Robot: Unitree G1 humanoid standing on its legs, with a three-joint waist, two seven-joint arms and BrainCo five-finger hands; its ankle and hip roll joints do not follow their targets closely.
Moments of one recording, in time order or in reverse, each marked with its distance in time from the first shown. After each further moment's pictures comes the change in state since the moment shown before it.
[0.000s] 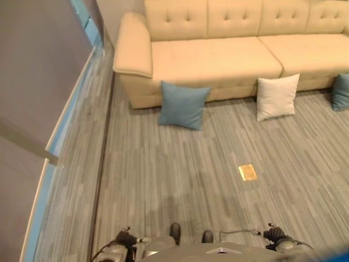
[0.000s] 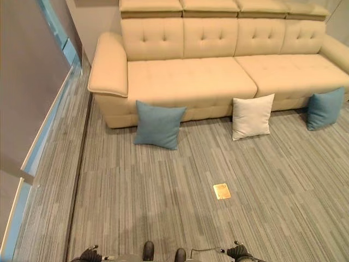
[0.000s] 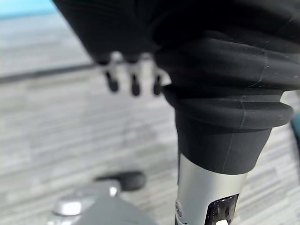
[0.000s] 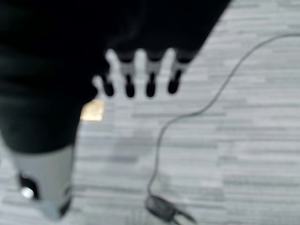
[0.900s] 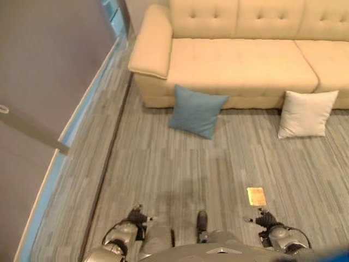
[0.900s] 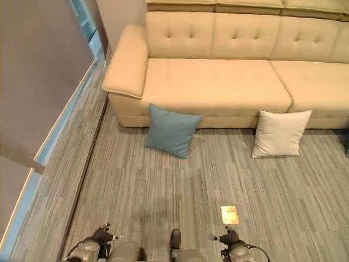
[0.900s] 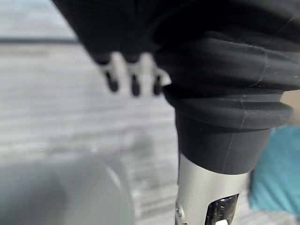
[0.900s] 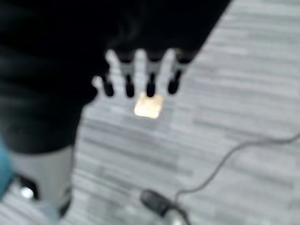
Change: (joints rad) left arm -0.108 -0.032 -0.050 -0.043 -0.014 -0.010 -0.005; right arm -0.029 0.007 0.049 -0.035 0.001 -0.007 0.016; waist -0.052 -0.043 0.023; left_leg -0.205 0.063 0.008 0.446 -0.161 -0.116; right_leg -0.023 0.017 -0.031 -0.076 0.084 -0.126
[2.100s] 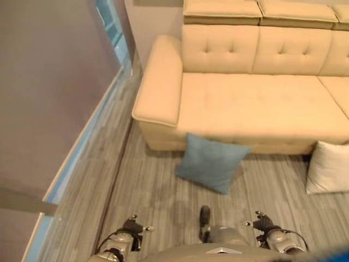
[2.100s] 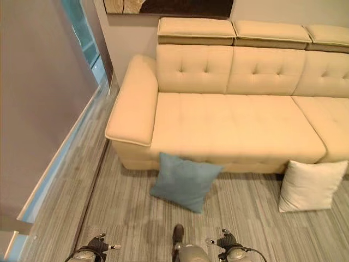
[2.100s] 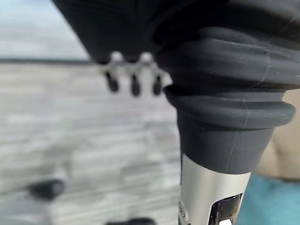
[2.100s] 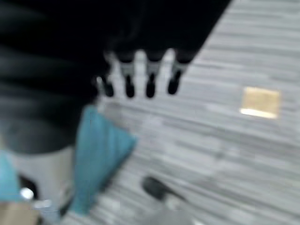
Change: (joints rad) left arm 0.074 -0.012 0.025 0.040 0.015 0.008 -0.012; right arm 0.046 0.002 0.015 -0.071 -0.019 0.006 0.004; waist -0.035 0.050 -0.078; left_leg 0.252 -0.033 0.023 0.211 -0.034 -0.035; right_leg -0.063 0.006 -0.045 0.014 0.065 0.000
